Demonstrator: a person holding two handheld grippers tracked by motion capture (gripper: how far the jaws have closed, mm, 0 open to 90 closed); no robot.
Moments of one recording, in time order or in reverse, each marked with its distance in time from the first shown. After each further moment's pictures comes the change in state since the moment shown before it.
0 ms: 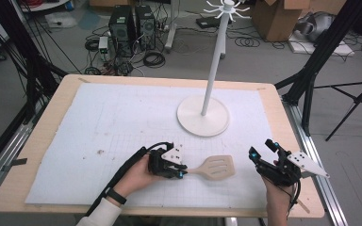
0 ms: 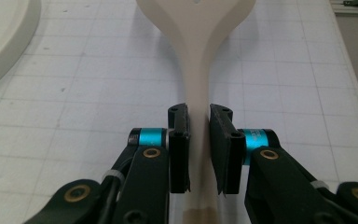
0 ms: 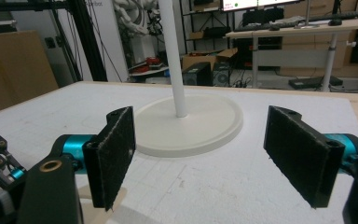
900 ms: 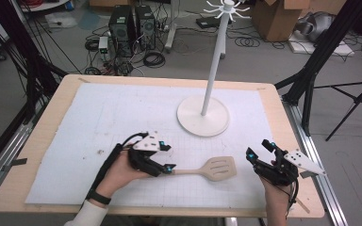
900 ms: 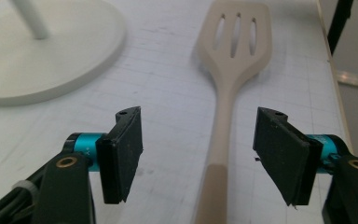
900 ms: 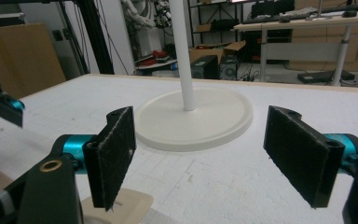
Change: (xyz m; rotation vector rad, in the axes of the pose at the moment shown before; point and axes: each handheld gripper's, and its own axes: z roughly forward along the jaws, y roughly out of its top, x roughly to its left) left arm -0.002 -0.028 -0.073 -0.248 0.187 -0.205; right arm 0.002 -0.001 0.005 0.028 0.031 -0.002
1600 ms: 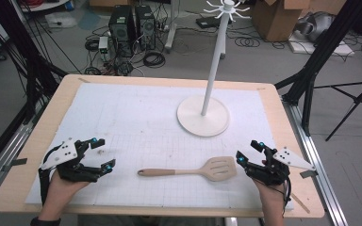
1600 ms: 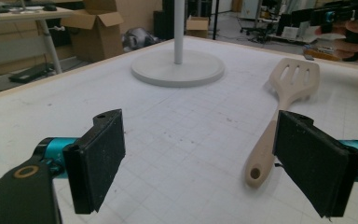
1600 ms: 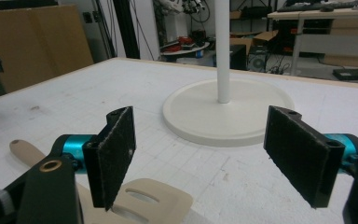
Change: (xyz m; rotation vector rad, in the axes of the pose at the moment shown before) left arm 0.007 -0.098 -0.135 -0.335 0.293 -0.114; right arm 0.016 0.001 0.013 0.061 0.116 -0.040
